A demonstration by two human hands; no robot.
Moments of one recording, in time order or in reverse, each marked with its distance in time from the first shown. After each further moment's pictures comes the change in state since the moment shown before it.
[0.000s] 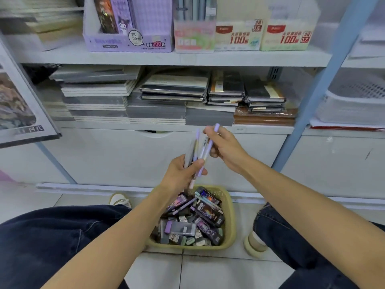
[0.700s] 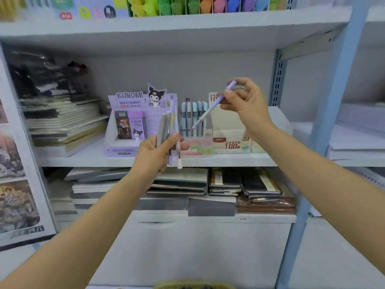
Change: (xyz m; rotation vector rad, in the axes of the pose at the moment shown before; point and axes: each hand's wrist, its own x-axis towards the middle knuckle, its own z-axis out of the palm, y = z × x) left_hand 0.085 0.236 -0.071 -0.041 0.077 0.422; right_hand 0.082 -0.285 -0.016 -0.048 0.220 -0.718
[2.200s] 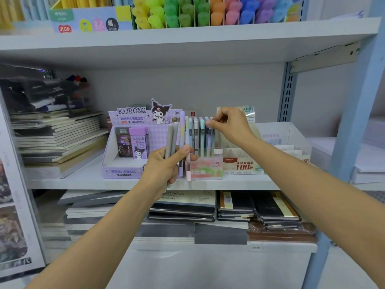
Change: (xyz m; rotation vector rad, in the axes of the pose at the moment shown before) left_hand 0.051 -0.012 -0.002 -0.070 -0.032 -0.022; right_hand 0.064 0.065 0.024 -0.711 -0.091 0.002
